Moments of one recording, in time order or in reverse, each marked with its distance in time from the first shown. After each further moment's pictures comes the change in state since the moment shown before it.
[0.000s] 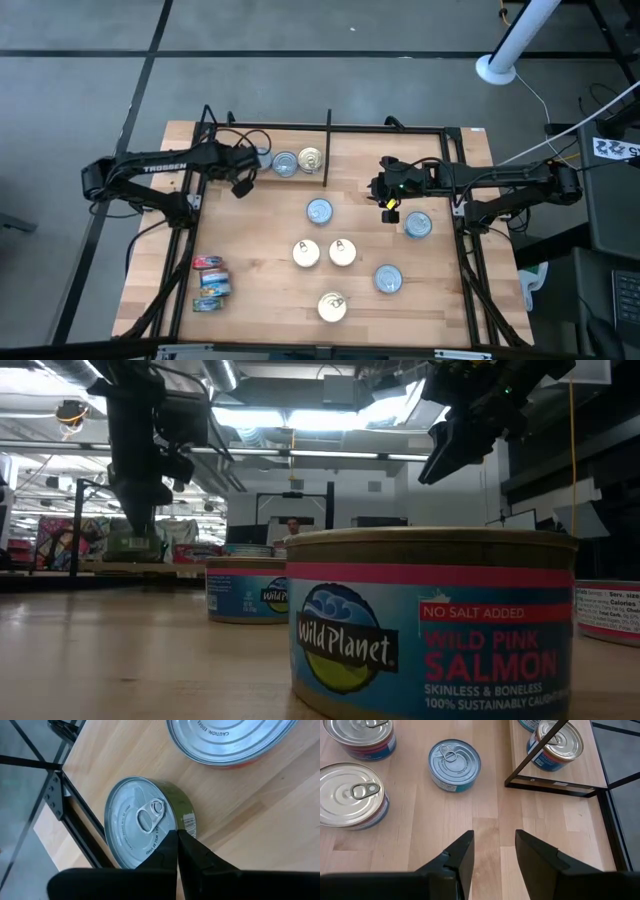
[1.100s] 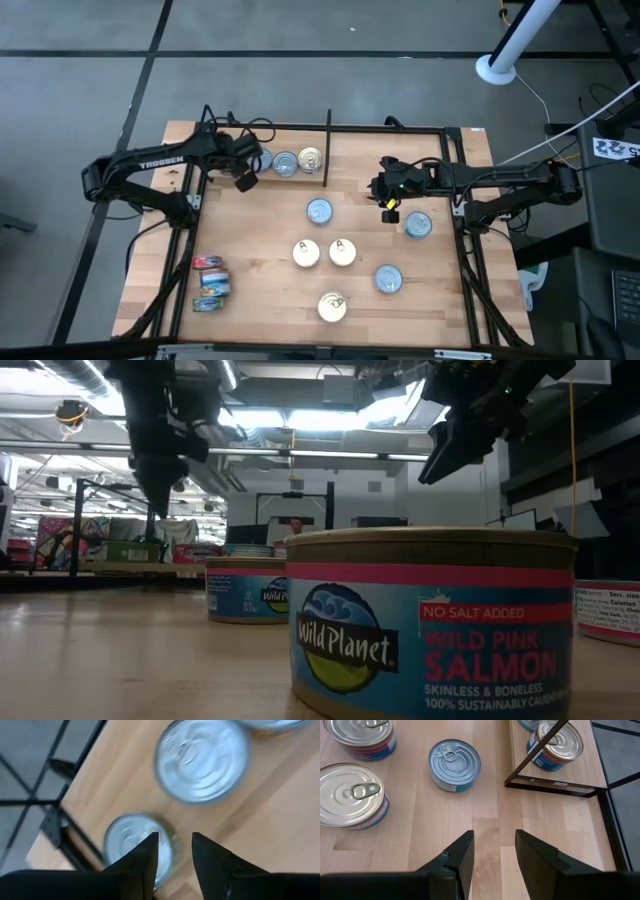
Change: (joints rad) left arm 0.024 0.003 0.140 -0.014 0.095 0.123; right arm 0.000 0.000 0.000 0.000 0.000 0.000
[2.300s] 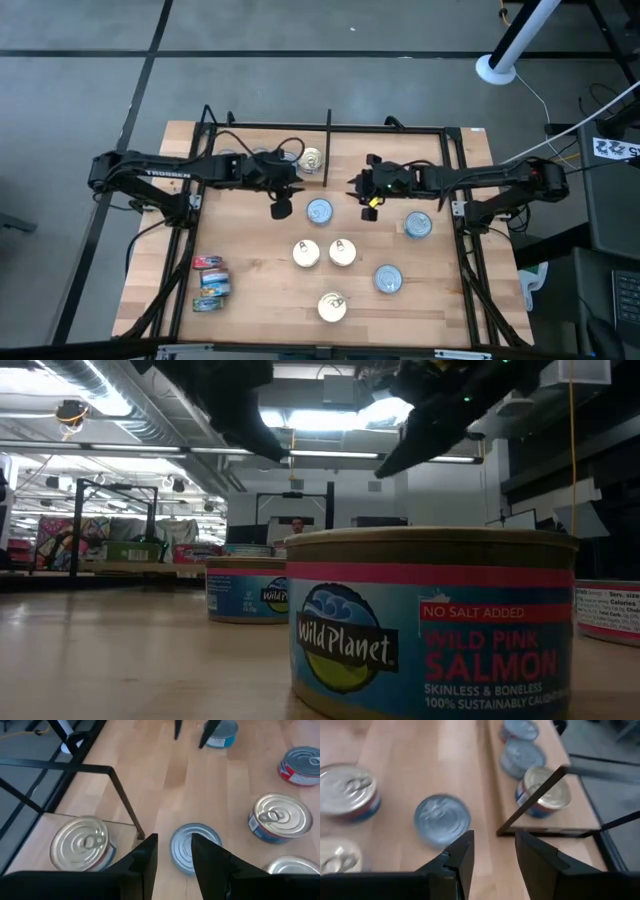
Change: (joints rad) left arm -0.340 0.077 0.024 0.719 0.269 0.189; right arm 0.000 0.139 0.000 0.335 0.034 0.025
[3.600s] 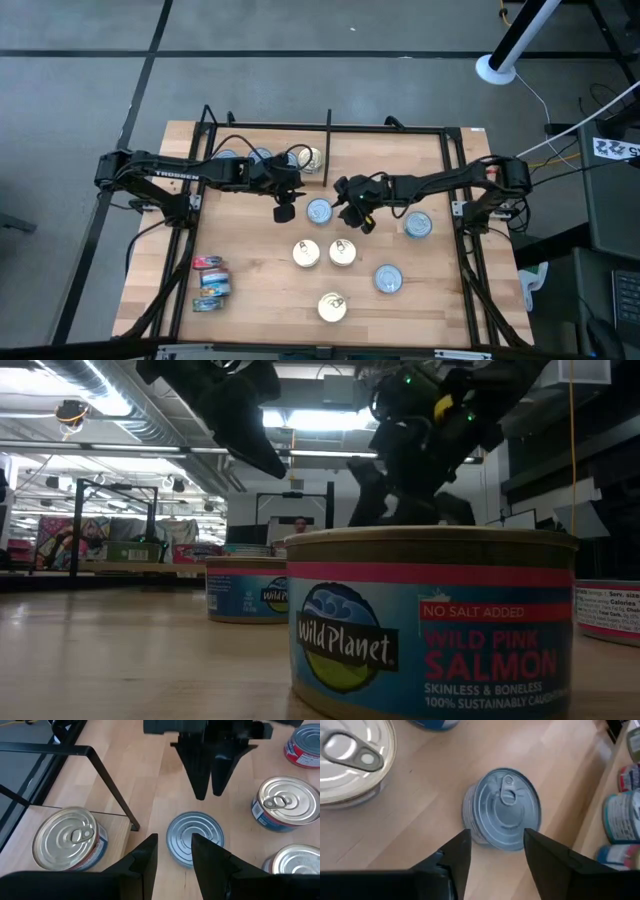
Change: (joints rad) left arm -0.007 0.058 -0.004 -0.004 0.000 0.010; right arm 0.000 0.304 0.001 0.139 -0.245 -0.716
